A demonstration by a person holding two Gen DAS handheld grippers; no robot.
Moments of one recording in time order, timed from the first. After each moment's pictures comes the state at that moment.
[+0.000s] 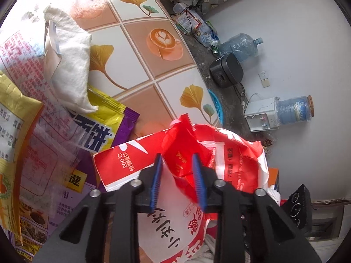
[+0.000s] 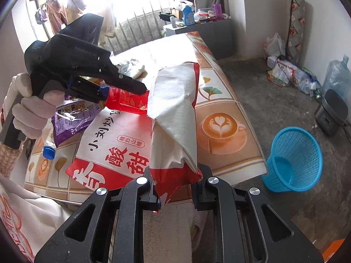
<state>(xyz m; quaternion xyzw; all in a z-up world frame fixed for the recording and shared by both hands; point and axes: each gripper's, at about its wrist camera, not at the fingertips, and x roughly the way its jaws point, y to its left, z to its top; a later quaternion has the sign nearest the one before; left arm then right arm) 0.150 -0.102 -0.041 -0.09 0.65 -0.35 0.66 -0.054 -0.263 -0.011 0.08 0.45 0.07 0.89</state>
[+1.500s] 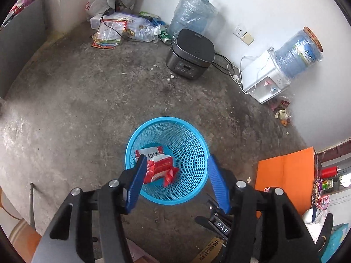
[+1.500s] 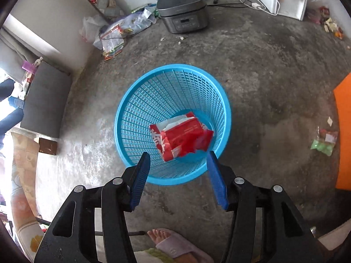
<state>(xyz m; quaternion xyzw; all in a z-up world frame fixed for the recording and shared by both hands) 0.171 -0.491 -0.090 0.12 0.56 -0.47 0.68 -0.077 -0.545 -0.164 0.41 0.44 -0.34 0.72</state>
